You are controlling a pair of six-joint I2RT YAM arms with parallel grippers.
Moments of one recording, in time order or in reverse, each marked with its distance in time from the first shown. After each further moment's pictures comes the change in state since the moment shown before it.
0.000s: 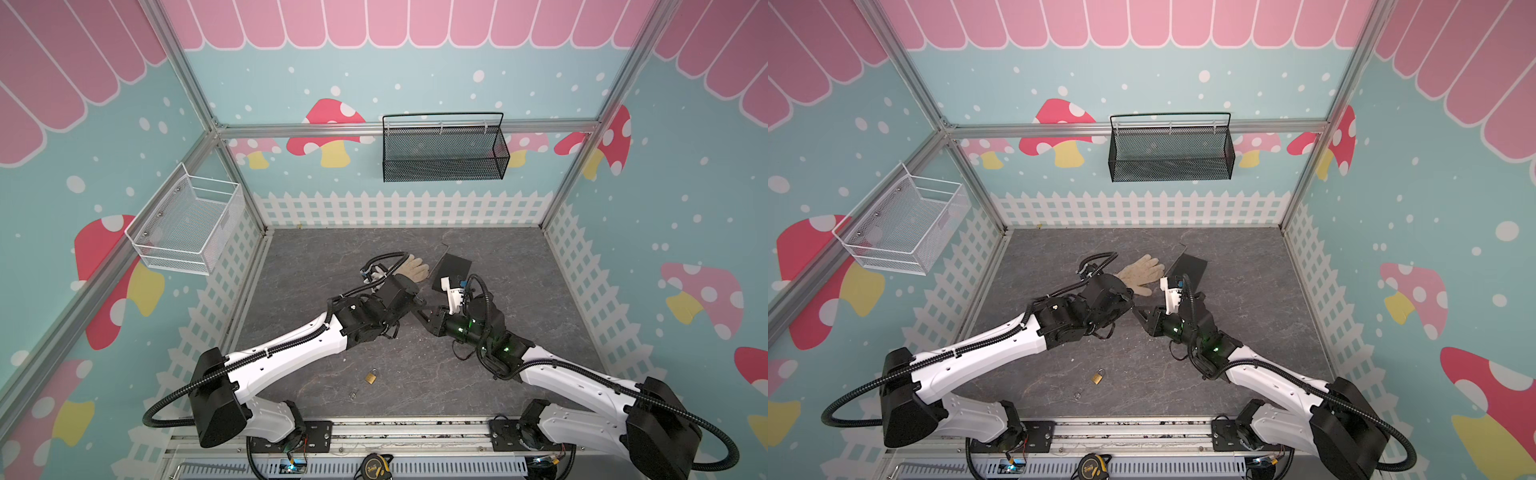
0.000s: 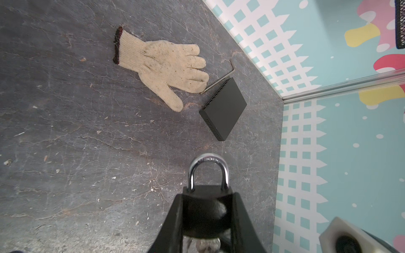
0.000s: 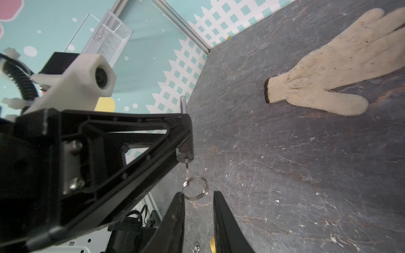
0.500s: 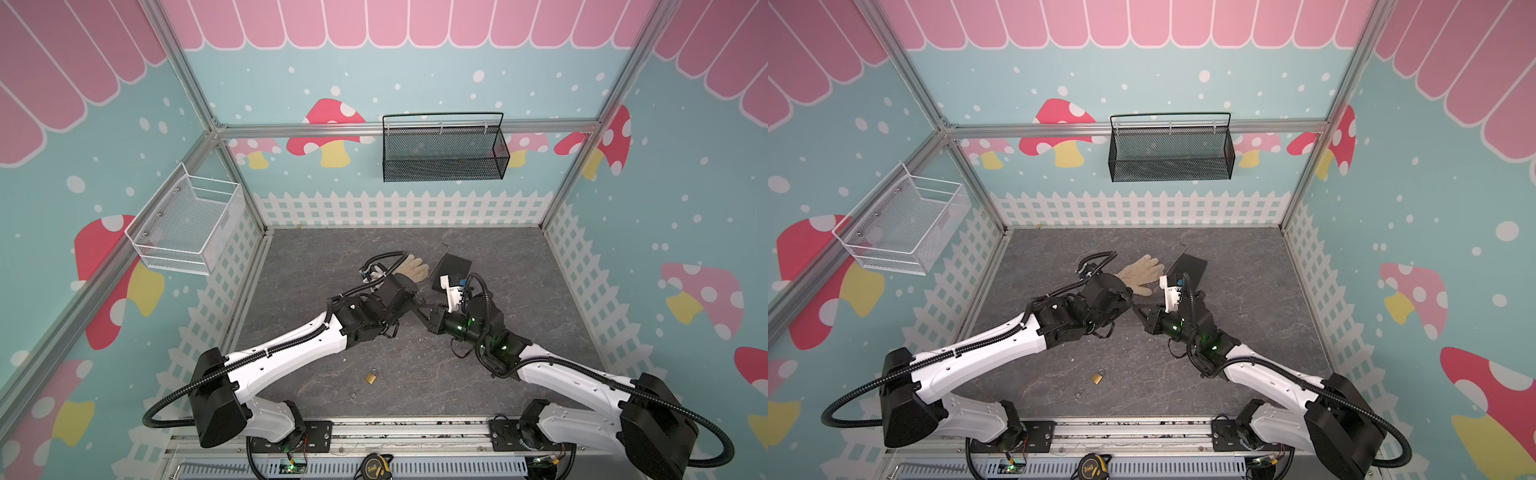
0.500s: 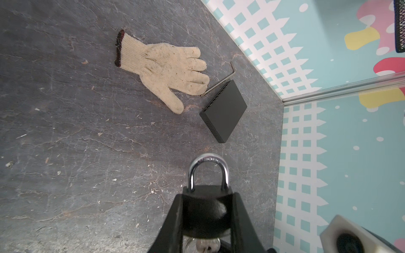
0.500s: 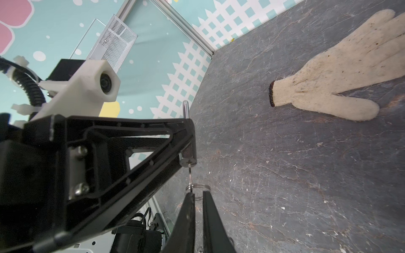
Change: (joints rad) left arm 0.002 0.000 0.000 0.000 -0.006 0.000; right arm -0.010 0.031 0.002 0.046 -0.010 0.014
